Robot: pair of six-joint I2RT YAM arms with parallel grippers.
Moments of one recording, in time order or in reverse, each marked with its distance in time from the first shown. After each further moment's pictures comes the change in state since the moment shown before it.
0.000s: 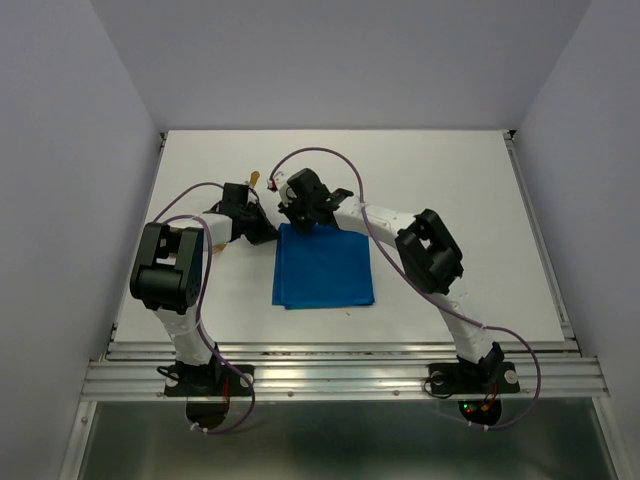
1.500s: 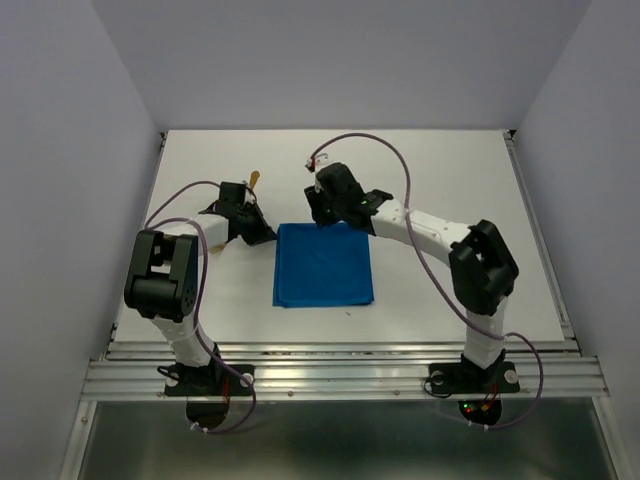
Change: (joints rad) left arm 0.006 -0.066 -0.011 -0.075 -0.017 0.030; right arm -0.021 -0.335 -0.309 0.073 0.246 0.263
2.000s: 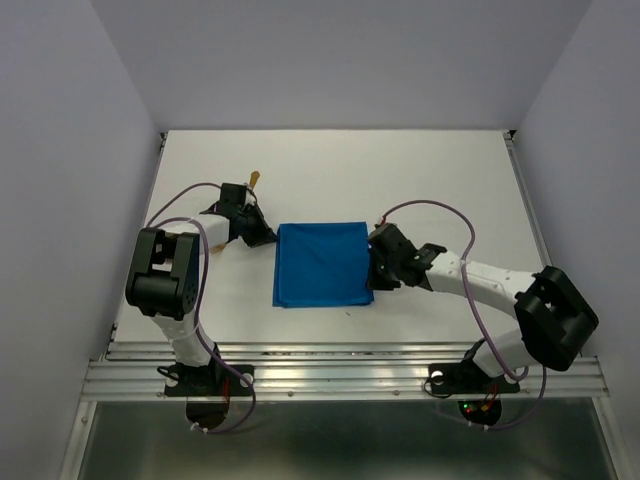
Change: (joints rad) left arm 0.000 0.016 0.000 0.000 0.015 0.006; right arm -0.005 -0.536 -0.735 -0.099 -0.069 0.573
